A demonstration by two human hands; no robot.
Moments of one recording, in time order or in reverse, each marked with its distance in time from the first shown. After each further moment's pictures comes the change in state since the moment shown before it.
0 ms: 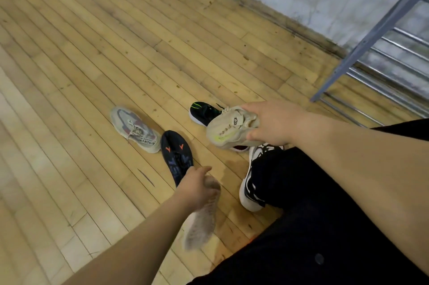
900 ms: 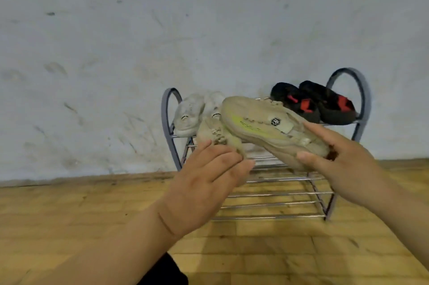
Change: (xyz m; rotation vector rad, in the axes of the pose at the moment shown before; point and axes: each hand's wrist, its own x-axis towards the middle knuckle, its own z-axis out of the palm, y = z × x) left_hand -0.128 0.471 -0.090 0.485 0.912 2.017; right_hand -0.418 0.220 -0.063 0.709 1.294 0.595
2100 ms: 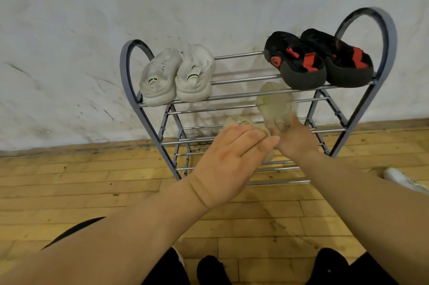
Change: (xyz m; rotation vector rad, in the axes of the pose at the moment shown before) left_hand 0.014 0.014 0.135 -0.222 -0.017 -0.088; right_hand 0.115 0.149 0.129 -0.143 -0.098 0.408
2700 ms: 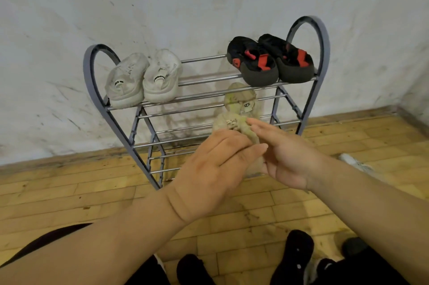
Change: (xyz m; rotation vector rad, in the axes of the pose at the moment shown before) left_hand 0.012 0.051 -0.024 -0.129 0.023 0.099; right_hand -0.132 -0.031 -0.080 1.112 -0.498 0.168
